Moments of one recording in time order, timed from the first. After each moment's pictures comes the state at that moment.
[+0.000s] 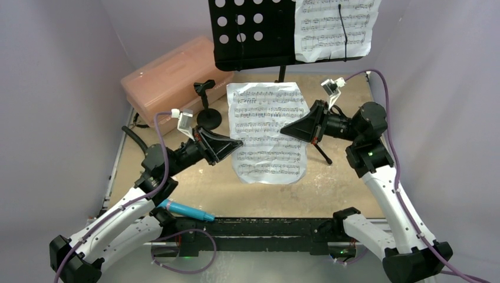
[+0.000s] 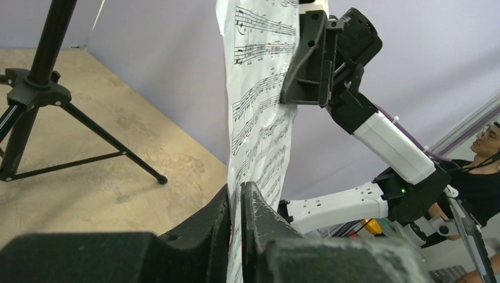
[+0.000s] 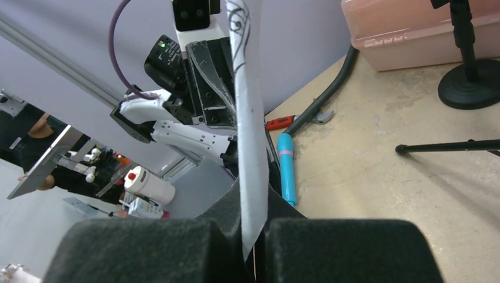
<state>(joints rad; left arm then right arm) -0.66 0.74 0.60 0.45 0.41 -0.78 0.28 0.93 1.00 0.08 -1.05 0.79</state>
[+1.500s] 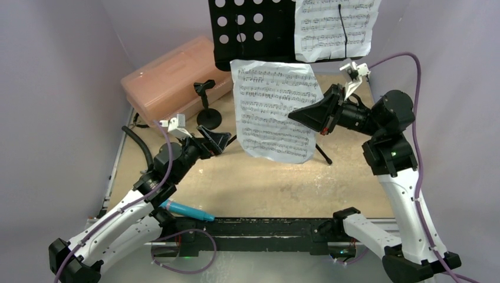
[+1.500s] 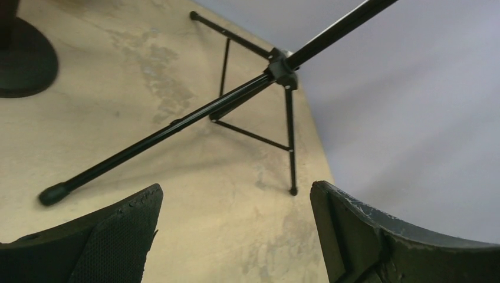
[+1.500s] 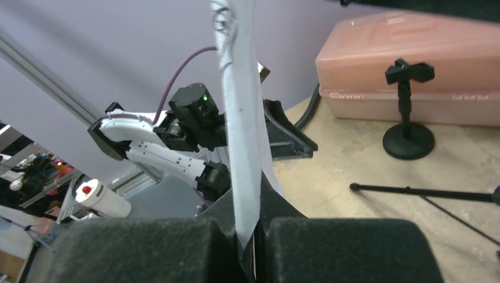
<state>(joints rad) -0.66 0.70 0.56 0.06 -0.18 -0.83 0.28 0.94 1.30 -0.19 -0.95 0.58</state>
